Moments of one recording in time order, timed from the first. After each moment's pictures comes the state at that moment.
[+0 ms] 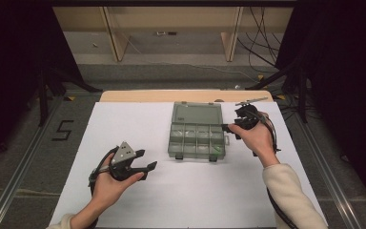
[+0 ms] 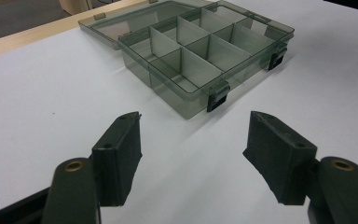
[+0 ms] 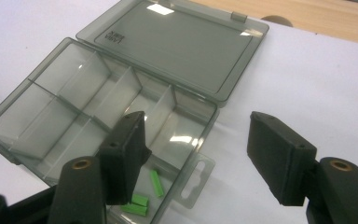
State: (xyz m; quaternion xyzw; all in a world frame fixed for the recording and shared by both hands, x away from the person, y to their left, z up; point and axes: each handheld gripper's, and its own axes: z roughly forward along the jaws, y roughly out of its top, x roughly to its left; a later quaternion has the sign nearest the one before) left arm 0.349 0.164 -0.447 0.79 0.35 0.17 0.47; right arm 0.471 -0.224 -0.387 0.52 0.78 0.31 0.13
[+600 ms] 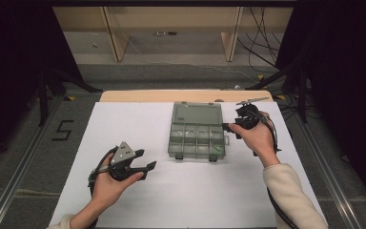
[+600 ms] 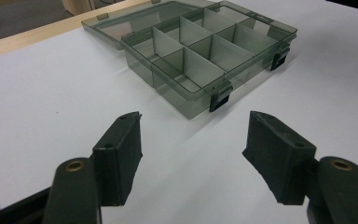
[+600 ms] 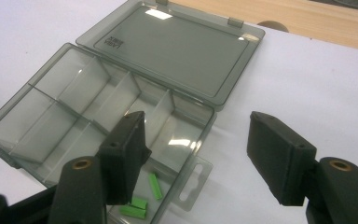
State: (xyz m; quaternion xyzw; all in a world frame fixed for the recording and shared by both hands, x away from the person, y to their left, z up) left arm 0.349 0.163 -0.448 0.79 0.36 0.17 0.47; right arm 0.471 -0.225 -0.386 0.53 0.78 0.32 0.13
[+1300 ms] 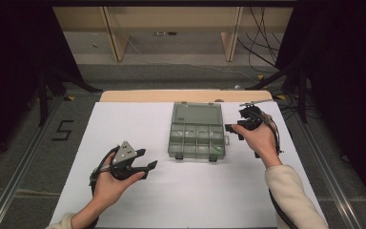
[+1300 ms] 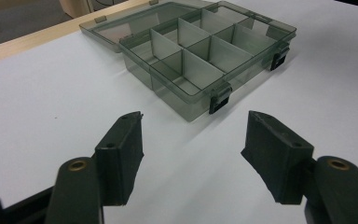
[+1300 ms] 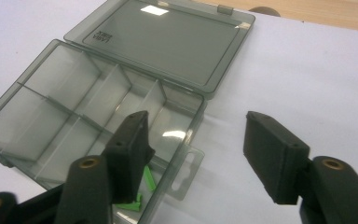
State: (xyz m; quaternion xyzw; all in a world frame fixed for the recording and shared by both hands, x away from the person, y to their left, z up) left arm 0.351 0.162 -0.446 0.79 0.35 0.18 0.47; right arm 0.470 -0.233 -0.391 0.55 0.76 0.31 0.12
